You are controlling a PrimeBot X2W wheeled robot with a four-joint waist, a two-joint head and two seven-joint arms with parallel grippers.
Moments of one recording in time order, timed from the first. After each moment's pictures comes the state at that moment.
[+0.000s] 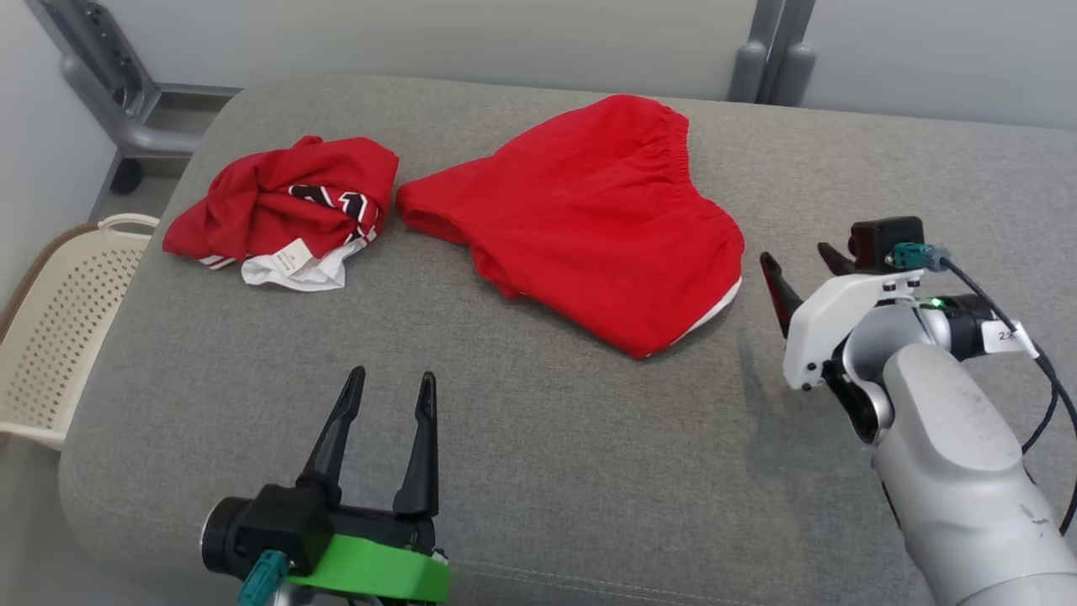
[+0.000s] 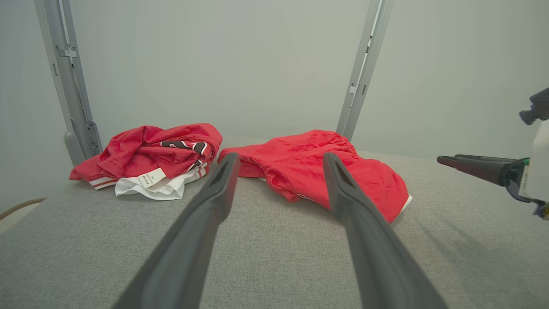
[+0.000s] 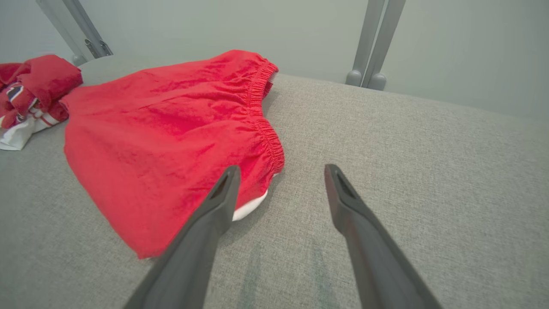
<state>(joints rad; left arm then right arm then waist) 0.00 0.05 -0.27 0.02 -0.25 -0.03 -0.27 -0.60 -0.12 0.10 0.70 0.17 0.13 0.08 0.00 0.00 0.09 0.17</state>
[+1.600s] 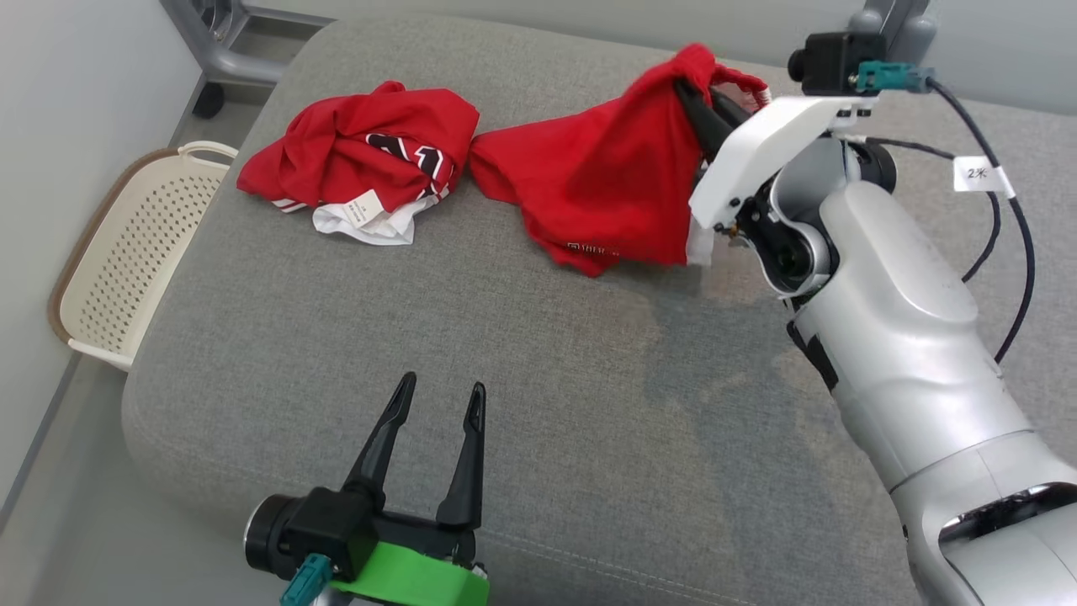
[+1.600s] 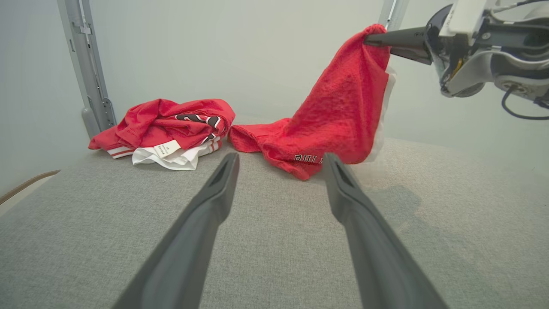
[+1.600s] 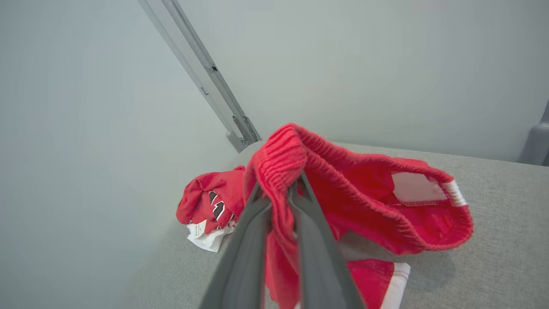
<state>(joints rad) -0.01 0.05 -0.38 0.01 -0.26 -0.01 -0.27 -0.93 -0.05 0.28 0.79 0.57 0.13 0.10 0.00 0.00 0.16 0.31</state>
